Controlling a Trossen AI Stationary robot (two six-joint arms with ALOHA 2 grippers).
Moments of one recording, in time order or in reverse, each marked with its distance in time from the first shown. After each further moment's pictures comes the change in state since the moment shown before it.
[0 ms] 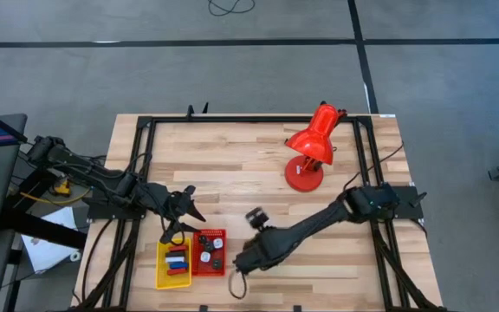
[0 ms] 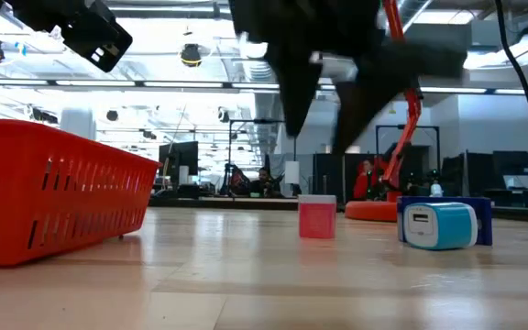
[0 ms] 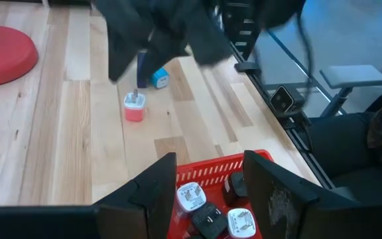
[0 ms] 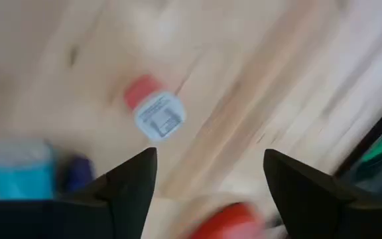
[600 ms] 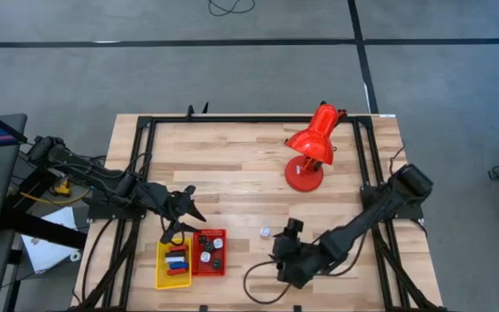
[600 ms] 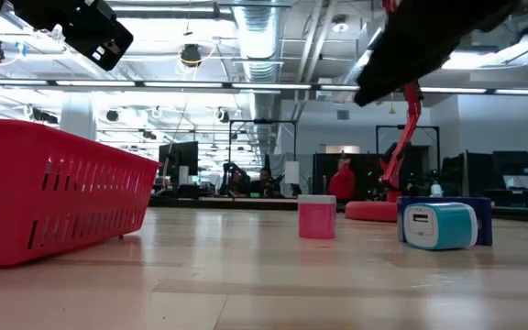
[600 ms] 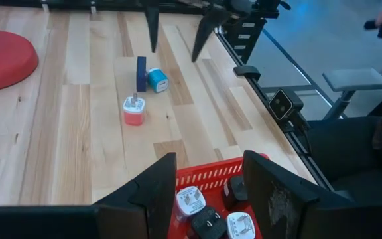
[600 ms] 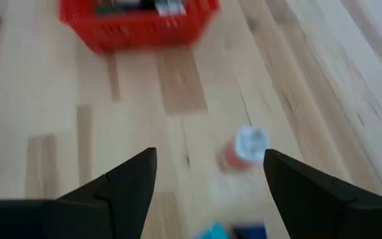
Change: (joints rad) left arm 0.000 0.000 0.000 0.013 0.000 0.002; right arm 0.194 -0.518 -0.807 0.884 0.086 0.845
